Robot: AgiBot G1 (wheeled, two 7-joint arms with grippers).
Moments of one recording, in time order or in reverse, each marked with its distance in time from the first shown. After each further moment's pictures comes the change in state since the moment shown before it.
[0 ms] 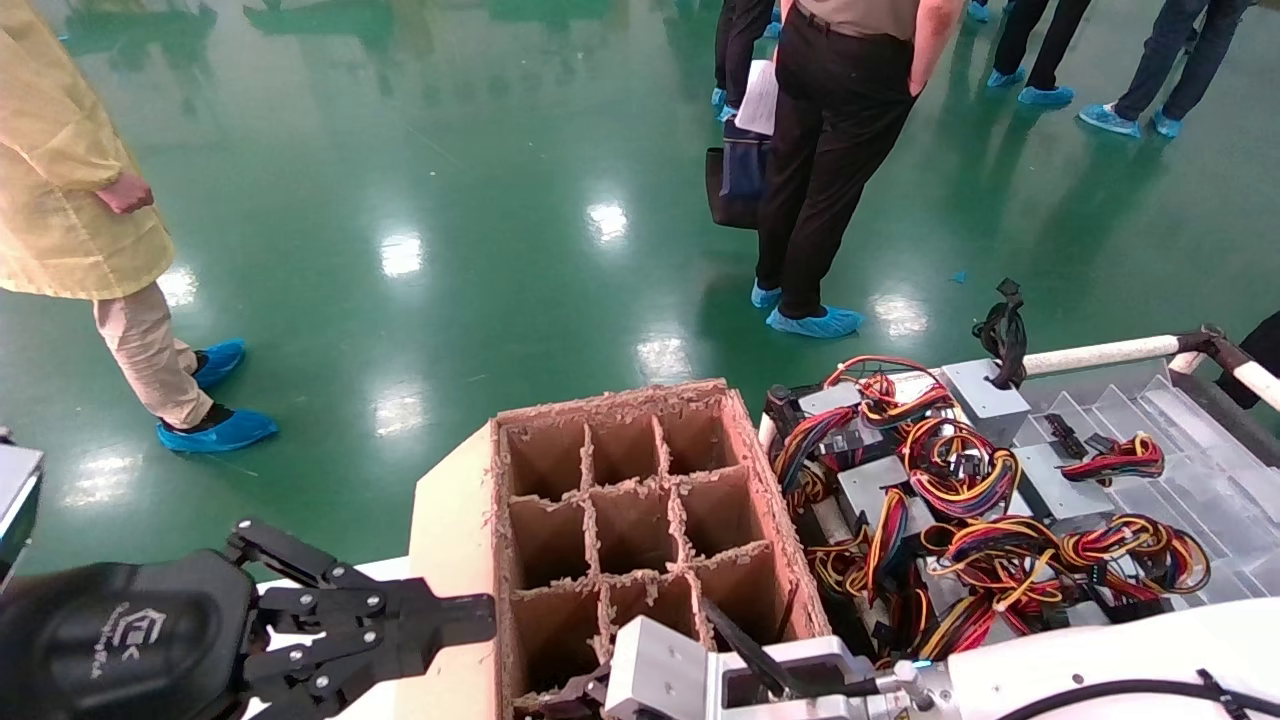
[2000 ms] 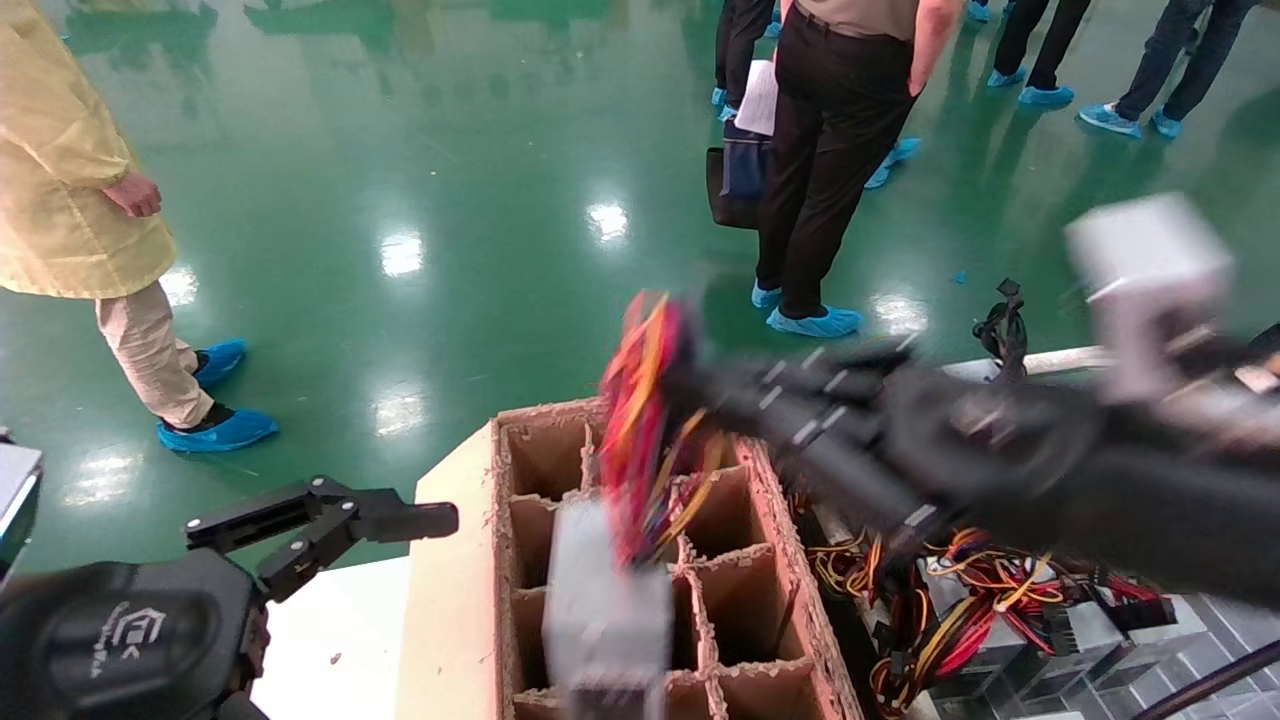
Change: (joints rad) left arm 0.000 0.000 0.001 0.000 0.000 0.000 0.000; right arm 0.060 0.241 0.352 -0.126 0.558 -0.157 -0.109
